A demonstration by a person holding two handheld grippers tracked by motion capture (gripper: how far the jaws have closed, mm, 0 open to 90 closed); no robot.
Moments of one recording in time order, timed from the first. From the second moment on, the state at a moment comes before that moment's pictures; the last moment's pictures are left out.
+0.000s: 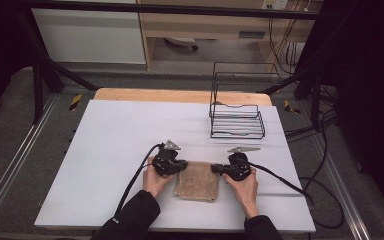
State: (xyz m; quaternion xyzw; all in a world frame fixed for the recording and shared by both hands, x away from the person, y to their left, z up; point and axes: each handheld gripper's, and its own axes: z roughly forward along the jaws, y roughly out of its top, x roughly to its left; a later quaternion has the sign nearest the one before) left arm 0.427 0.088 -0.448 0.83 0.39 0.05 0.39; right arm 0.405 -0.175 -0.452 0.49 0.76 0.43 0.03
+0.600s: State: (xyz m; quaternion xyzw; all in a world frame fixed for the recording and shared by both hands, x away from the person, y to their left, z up) left arm 0.410 0.104 -0.436 0.81 0.39 0.06 0.44; right arm 0.393 -0.172 -0.433 0.45 0.76 0.46 0.06
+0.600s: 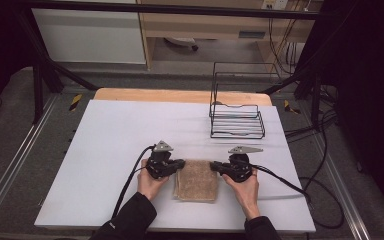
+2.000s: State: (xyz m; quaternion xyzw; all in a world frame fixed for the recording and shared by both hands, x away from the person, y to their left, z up) left arm 0.381 0.114 -0.385 0.77 0.35 0.10 0.52; right arm 0.371 -0.172 -0.382 0.38 0.76 0.51 0.15
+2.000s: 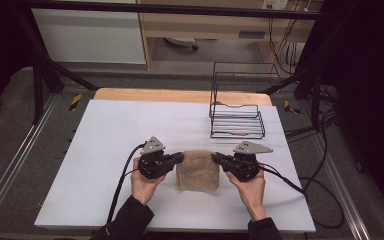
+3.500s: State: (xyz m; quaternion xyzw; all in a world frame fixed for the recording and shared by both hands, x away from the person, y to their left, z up) left arm 0.382 0.105 -0.322 0.71 0.33 0.16 0.60; right arm 0.364 -0.182 -0.316 0.35 0.71 0.56 0.24
